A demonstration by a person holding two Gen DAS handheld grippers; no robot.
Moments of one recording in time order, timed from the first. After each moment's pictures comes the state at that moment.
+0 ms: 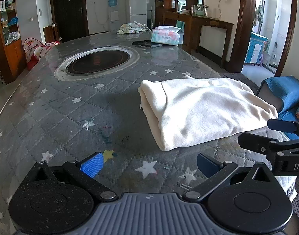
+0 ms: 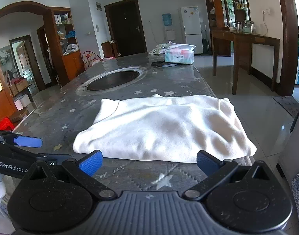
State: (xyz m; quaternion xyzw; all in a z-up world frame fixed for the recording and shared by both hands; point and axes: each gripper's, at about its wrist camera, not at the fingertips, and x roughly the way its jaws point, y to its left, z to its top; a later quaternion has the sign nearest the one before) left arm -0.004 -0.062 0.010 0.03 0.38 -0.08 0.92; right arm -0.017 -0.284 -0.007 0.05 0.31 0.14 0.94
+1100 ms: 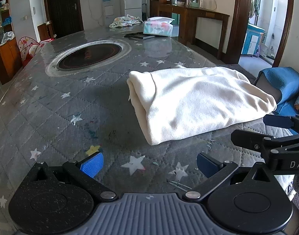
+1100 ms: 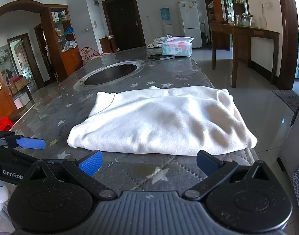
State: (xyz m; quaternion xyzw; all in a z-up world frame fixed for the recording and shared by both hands) left arm 0.000 -0.078 -0.002 0.05 0.40 -0.09 0.91; right arm -0.011 -0.288 -0.017 0.05 0.33 0.14 0.93
